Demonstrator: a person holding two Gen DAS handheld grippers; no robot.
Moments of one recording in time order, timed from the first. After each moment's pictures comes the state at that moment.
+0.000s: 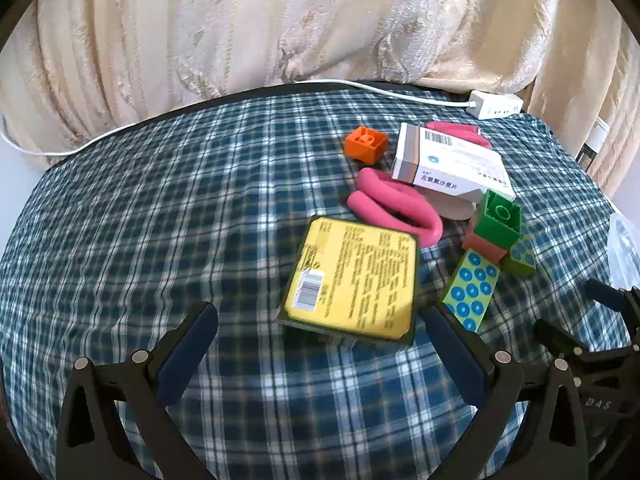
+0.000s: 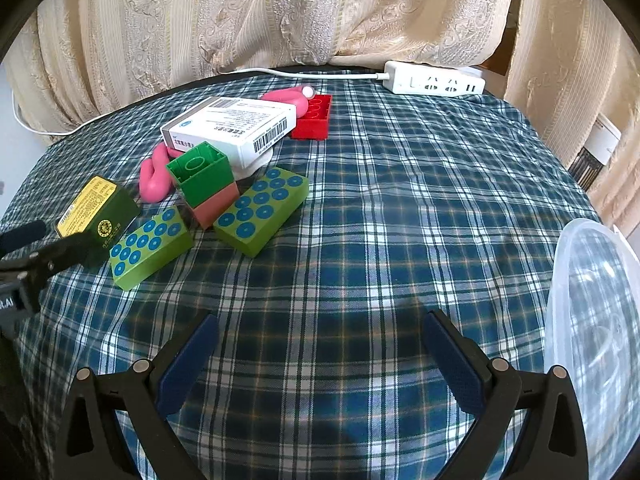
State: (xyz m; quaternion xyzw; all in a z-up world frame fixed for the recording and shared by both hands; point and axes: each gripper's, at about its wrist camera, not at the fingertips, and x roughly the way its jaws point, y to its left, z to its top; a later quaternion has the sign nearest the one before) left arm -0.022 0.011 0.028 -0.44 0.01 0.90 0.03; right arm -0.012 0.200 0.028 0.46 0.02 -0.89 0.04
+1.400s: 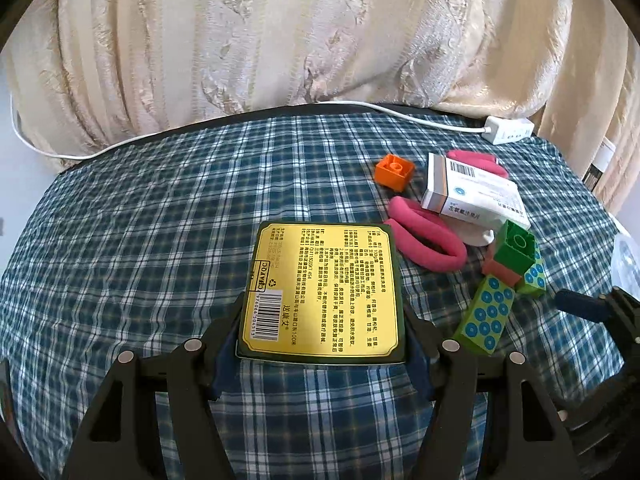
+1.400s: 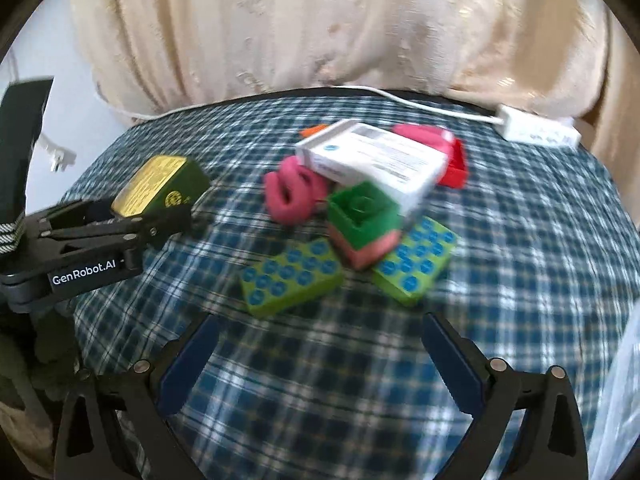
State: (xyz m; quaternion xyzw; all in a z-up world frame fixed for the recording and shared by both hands) left arm -0.024 -0.015 0.041 -0.42 0.00 0.91 0.00; right arm -0.020 0.132 0.045 0.44 0.04 -0.88 0.20
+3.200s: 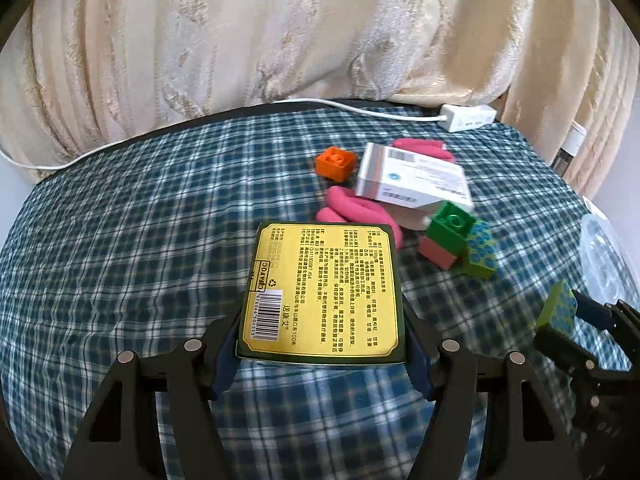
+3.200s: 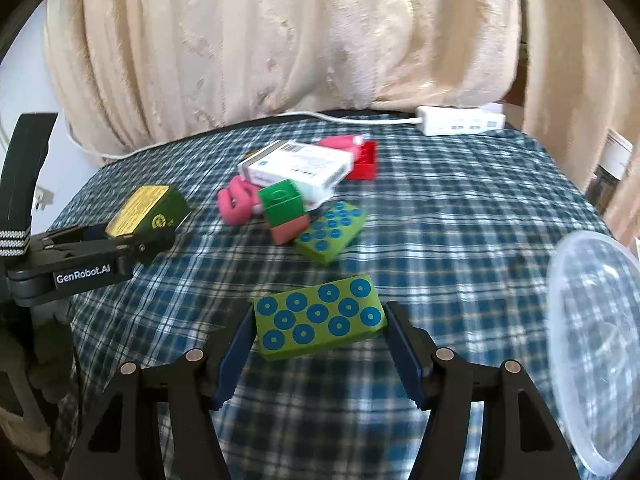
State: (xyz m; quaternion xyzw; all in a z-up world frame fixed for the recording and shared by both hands) left arm -0.011 0.014 0.048 -0.42 0.00 0.91 0.06; right arm 0.032 0.204 0.063 0.39 -0.02 -0.91 0.10
